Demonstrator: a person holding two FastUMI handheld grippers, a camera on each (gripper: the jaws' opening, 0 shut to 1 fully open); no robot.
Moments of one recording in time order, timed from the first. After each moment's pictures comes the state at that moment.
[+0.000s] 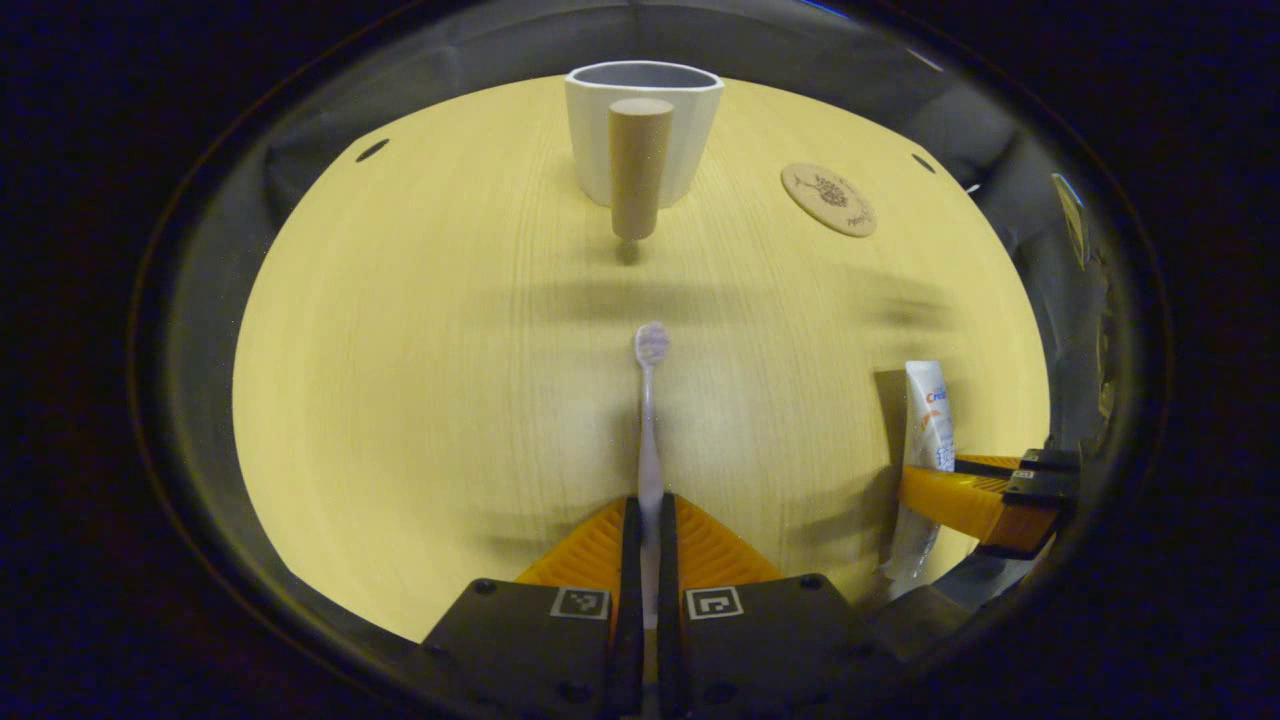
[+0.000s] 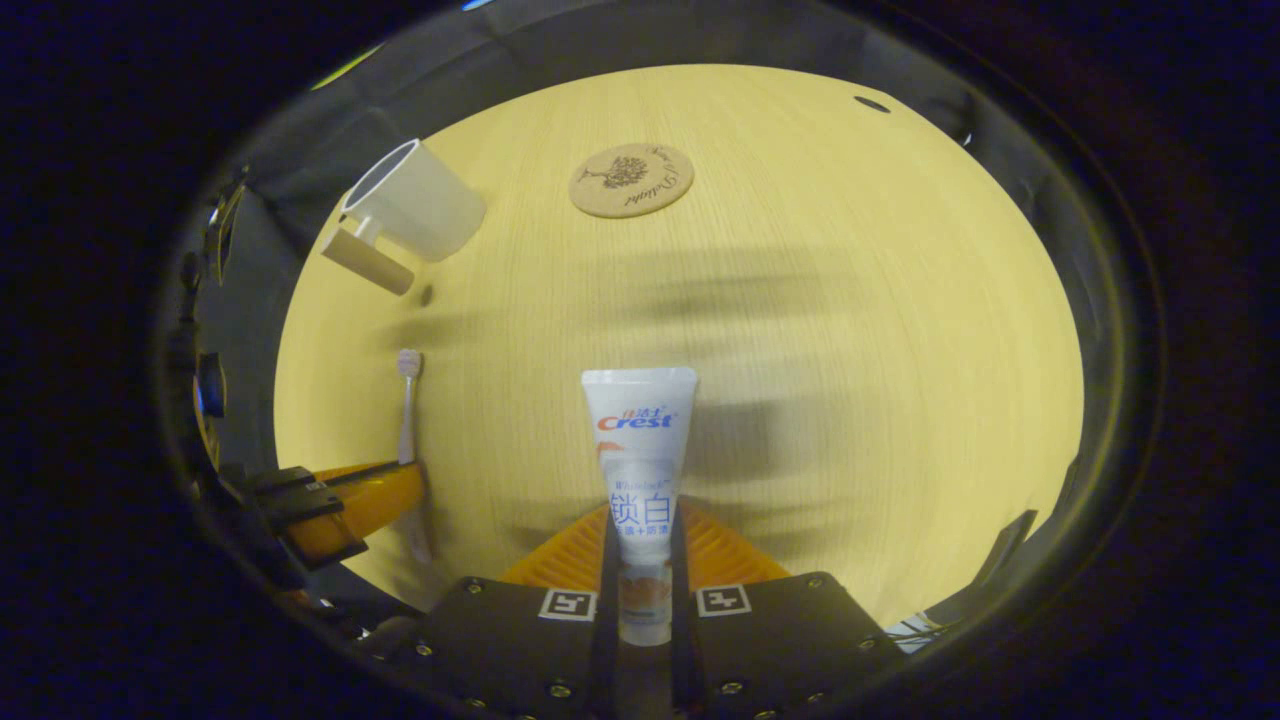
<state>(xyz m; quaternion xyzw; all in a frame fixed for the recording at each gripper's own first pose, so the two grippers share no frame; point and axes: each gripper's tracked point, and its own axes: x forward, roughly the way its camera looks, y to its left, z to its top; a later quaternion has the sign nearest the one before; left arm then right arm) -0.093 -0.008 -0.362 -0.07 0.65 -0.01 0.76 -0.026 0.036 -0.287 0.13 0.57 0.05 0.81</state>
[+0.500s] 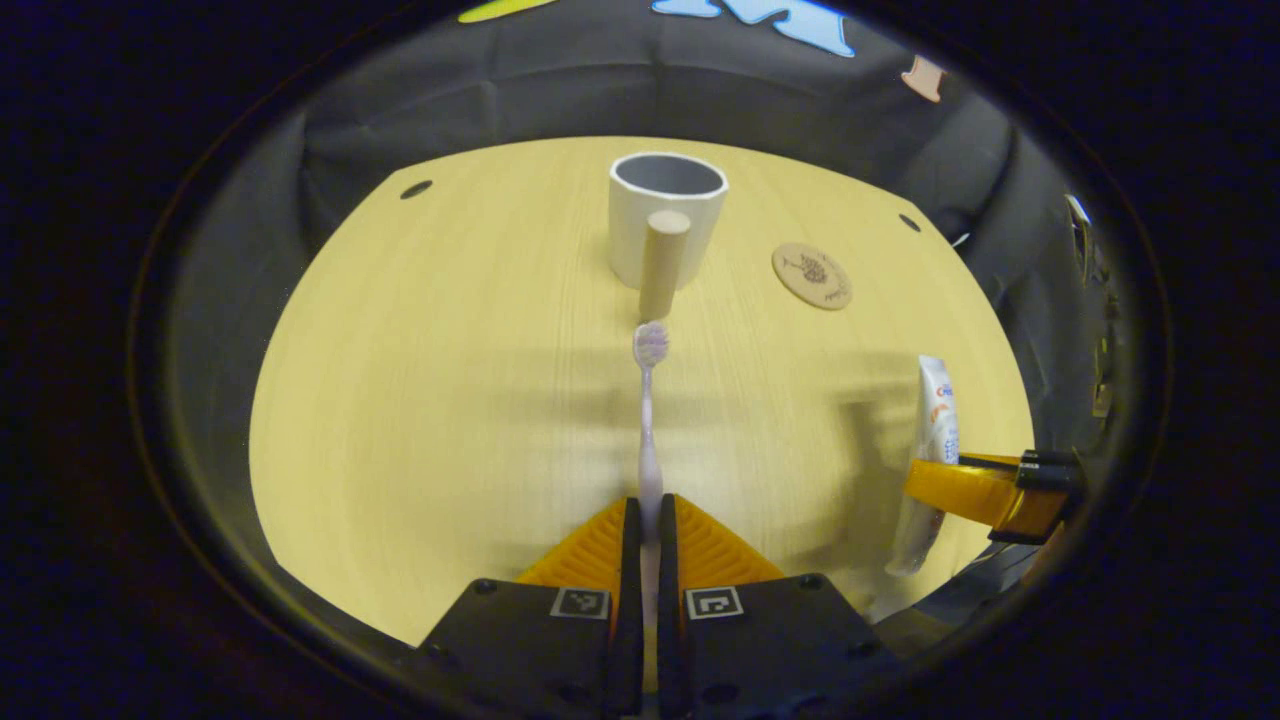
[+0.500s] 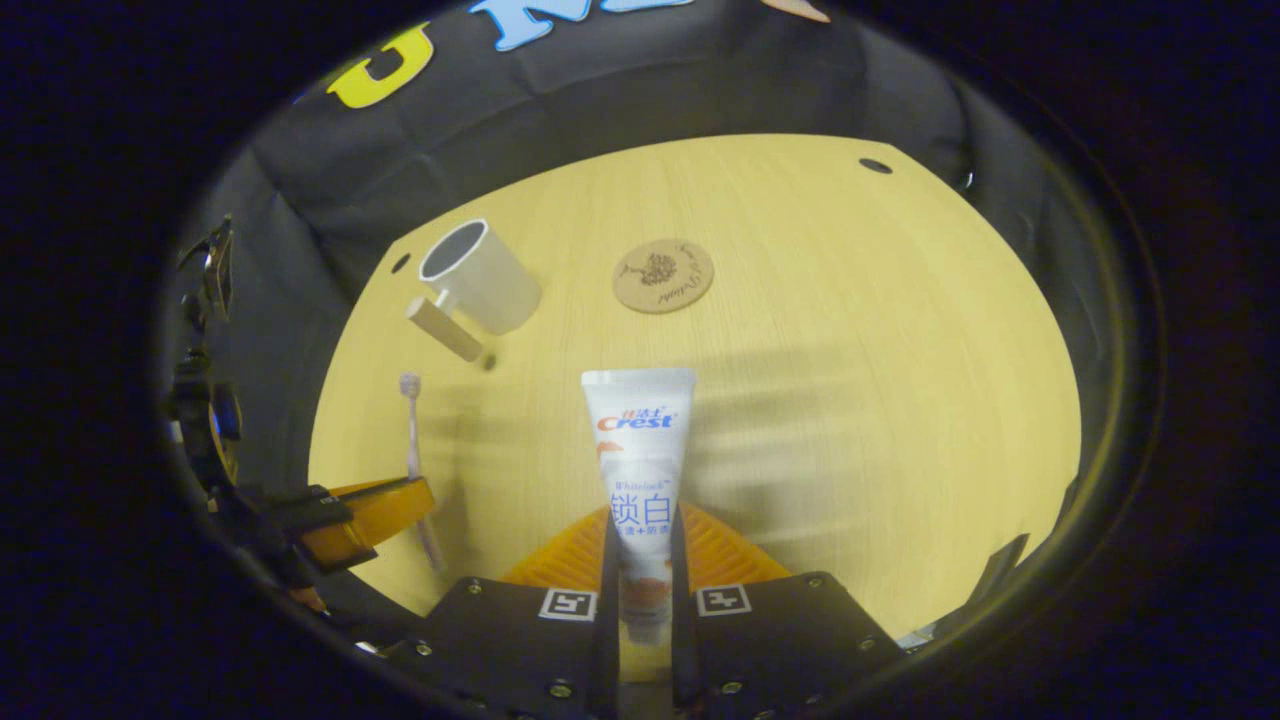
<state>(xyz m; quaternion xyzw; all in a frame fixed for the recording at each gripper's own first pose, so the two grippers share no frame) -0.078 0.012 -0.292 -0.08 0.54 0.00 0.84 -0.005 0.033 -0.231 0.14 0.45 0.08 0.88</state>
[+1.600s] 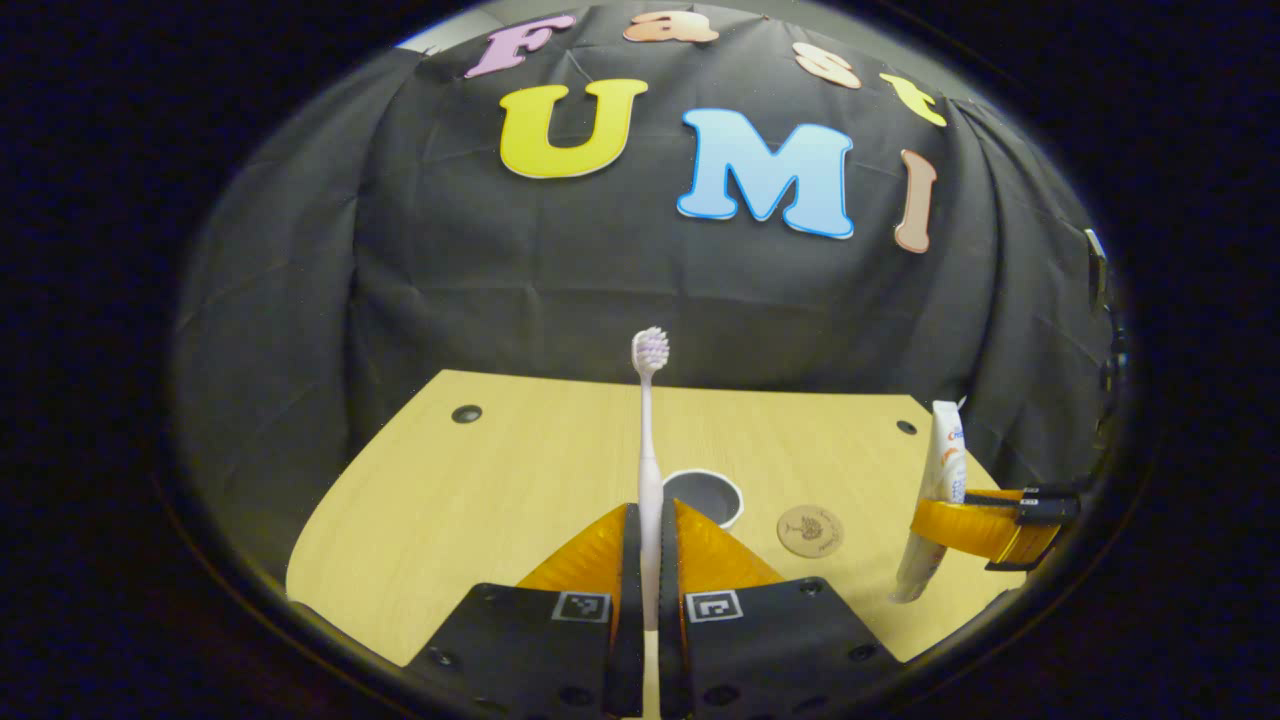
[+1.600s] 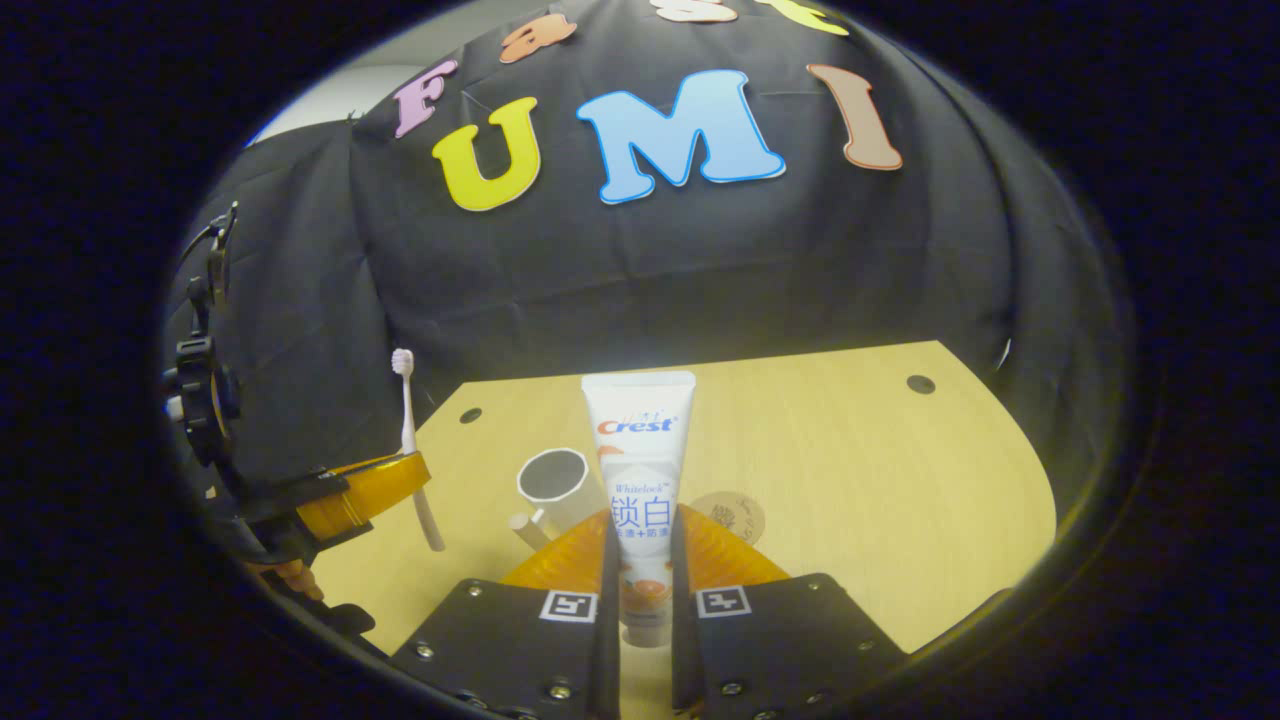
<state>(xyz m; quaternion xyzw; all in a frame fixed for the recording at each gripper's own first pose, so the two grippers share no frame) -0.102 0.252 0.006 -0.07 0.23 0.04 0.97 0.092 0.048 -0.088 0.10 0.18 0.11 0.97</state>
